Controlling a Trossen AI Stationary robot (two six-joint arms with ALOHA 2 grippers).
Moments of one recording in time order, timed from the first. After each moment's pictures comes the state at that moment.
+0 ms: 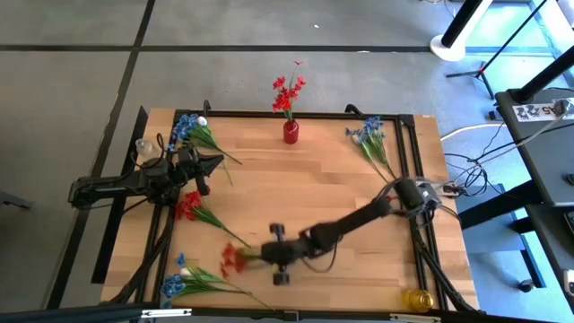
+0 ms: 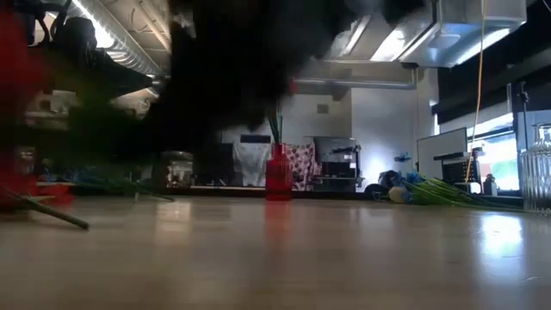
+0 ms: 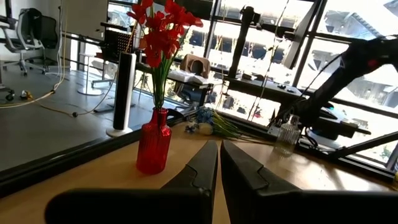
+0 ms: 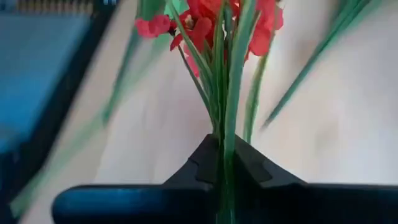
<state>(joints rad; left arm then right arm) 0.12 0.01 0.01 0.06 -0.35 -0.20 0.40 2.20 1.60 -0.06 0.17 0.23</state>
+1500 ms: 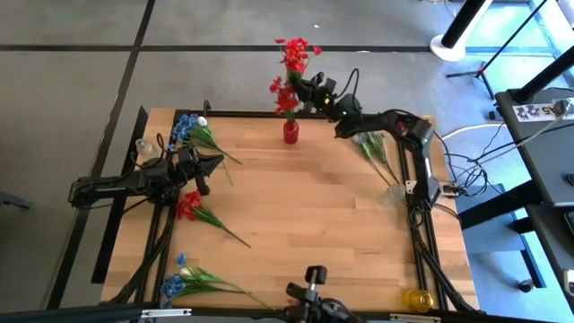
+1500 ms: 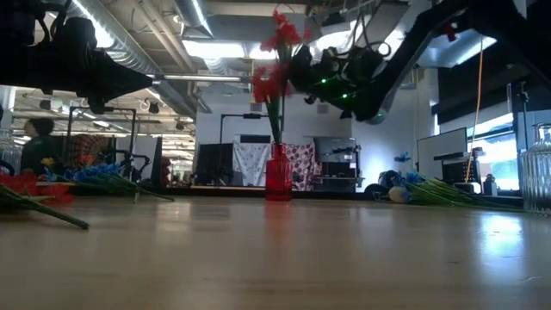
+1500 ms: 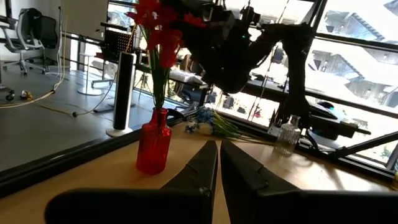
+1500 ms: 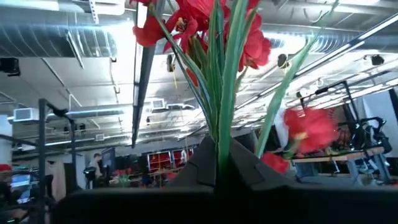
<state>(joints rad) 0.12 0.01 0.01 0.06 -0.35 -0.20 -0.62 2.10 1.21 1.52 -0.21 0.34</state>
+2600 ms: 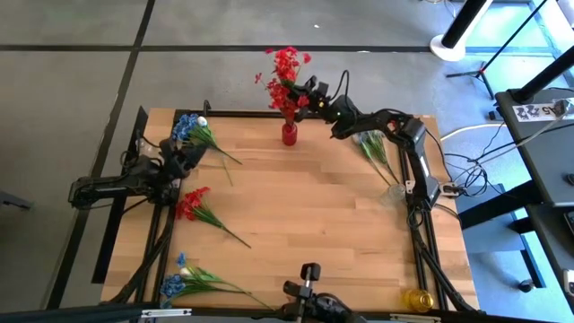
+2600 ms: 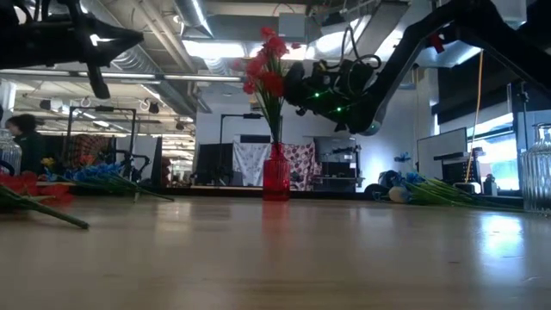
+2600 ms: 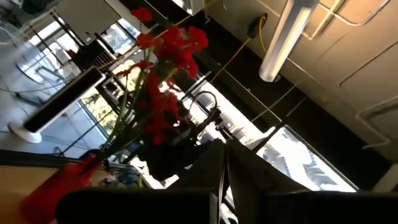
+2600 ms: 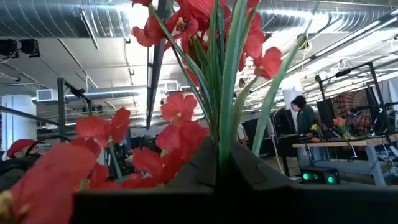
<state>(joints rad) 0.12 0.01 0.01 0.43 -0.41 -0.73 -0.63 2.17 1.25 1.52 -0.31 0.33</state>
